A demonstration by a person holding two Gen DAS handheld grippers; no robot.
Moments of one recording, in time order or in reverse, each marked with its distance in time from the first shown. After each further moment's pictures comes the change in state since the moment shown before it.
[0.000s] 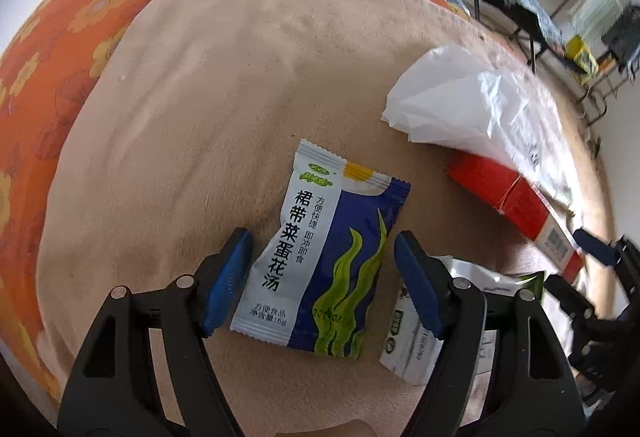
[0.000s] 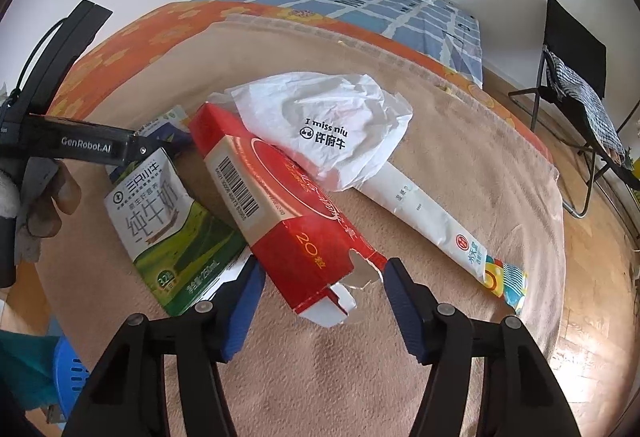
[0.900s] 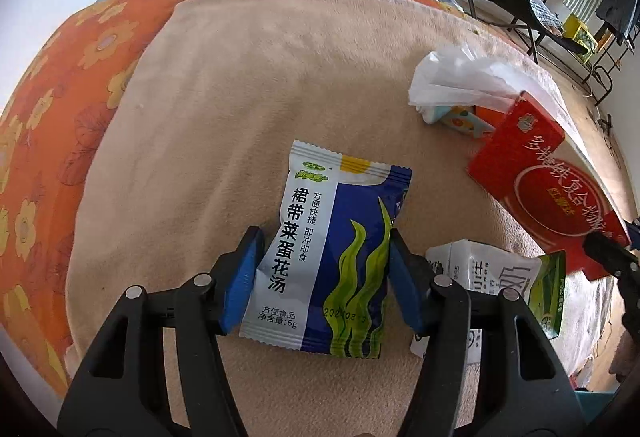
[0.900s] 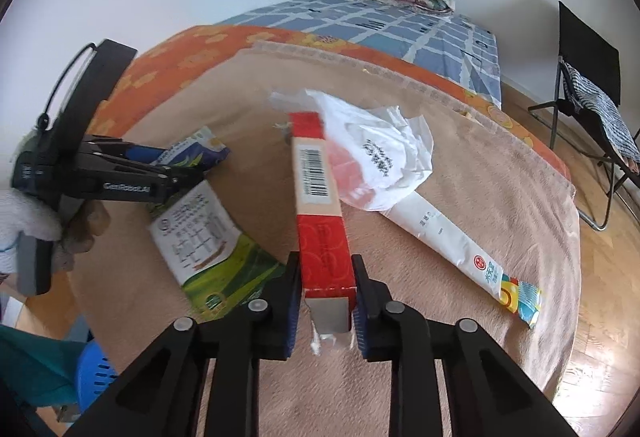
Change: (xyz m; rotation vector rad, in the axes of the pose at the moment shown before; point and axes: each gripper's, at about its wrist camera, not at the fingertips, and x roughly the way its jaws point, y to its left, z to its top) left arm -0.016 -0.001 -0.012 0.076 -0.072 0.061; right arm -0.025 0.006 0.003 0.002 -0.087 0.107
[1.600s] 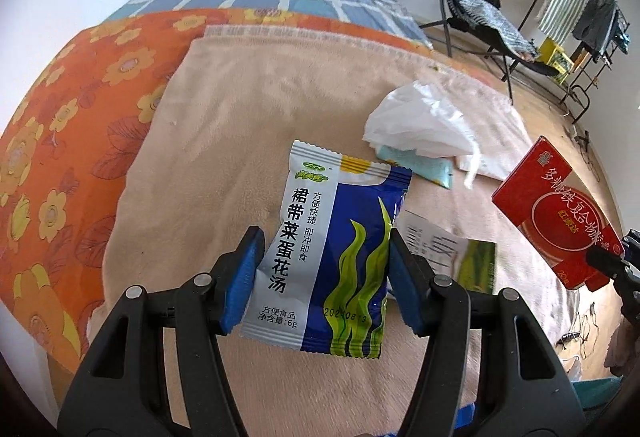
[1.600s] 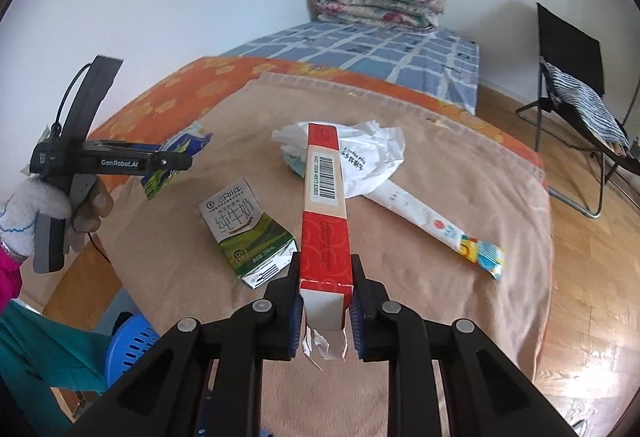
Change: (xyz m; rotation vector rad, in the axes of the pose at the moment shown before) left arm -0.082 0.003 -0.021 -0.004 -0.116 -0.081; right arm -0.091 -0.012 -0.040 0.064 -0.093 0.021
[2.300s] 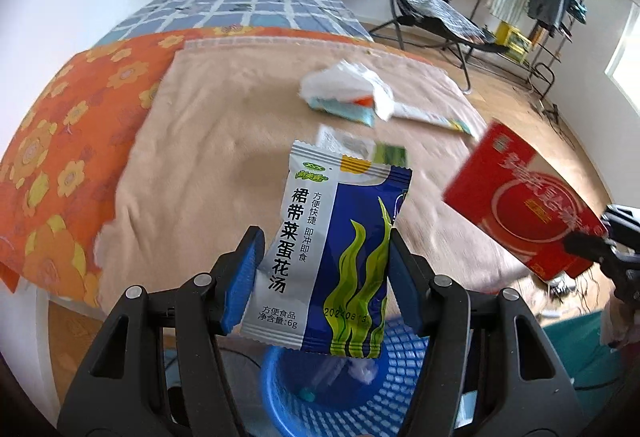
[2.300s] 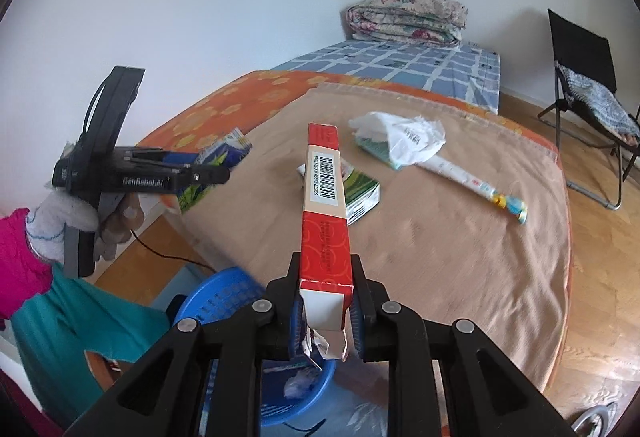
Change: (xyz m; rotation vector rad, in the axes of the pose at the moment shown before) left arm -0.090 -0.042 -0.103 0.119 -0.047 -0.071; right arm -0.079 0.056 -0.081 -0.001 -0.066 0.135
